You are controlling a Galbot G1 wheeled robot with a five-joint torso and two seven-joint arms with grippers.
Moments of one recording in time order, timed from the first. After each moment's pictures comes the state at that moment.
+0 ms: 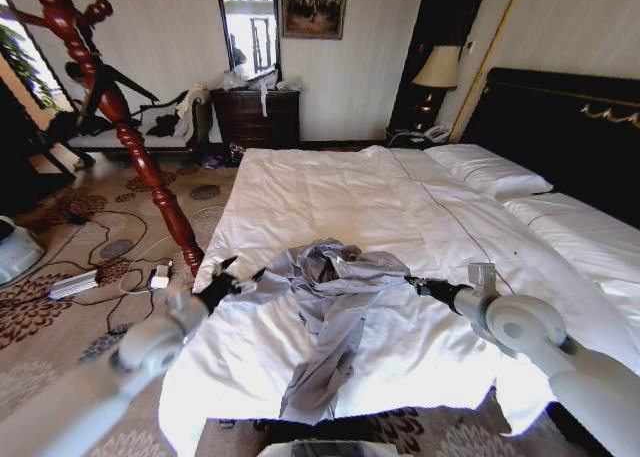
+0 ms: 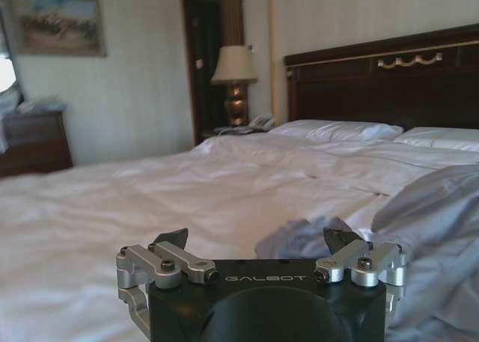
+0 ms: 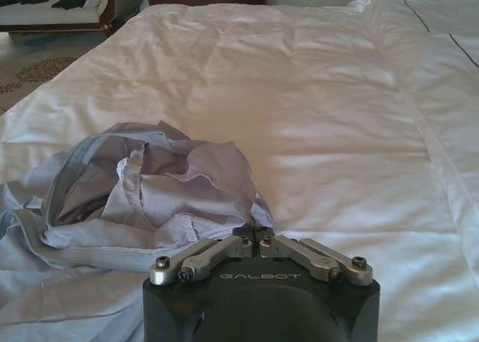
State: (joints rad) left arm 0.89 -0.48 -0.04 -2.00 -0.93 0.09 0.02; right arm -1.35 0.55 0.64 2.17 1.25 -0.66 0.32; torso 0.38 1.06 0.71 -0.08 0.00
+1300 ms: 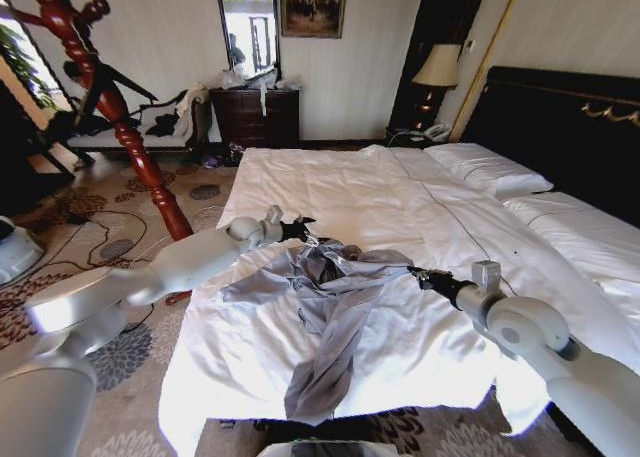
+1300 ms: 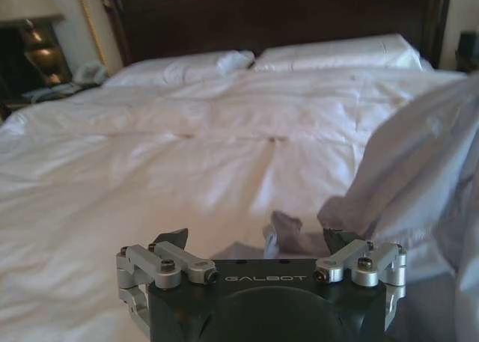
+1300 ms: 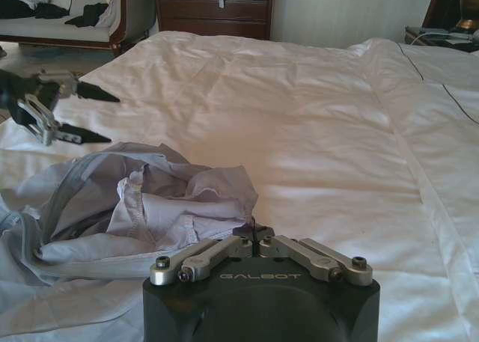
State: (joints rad) left arm -0.17 -1.10 0.96 -1.05 -0.96 0.07 0.51; right arm -1.37 0.58 0.65 2.18 1.08 -0.61 0.24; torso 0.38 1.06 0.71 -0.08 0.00
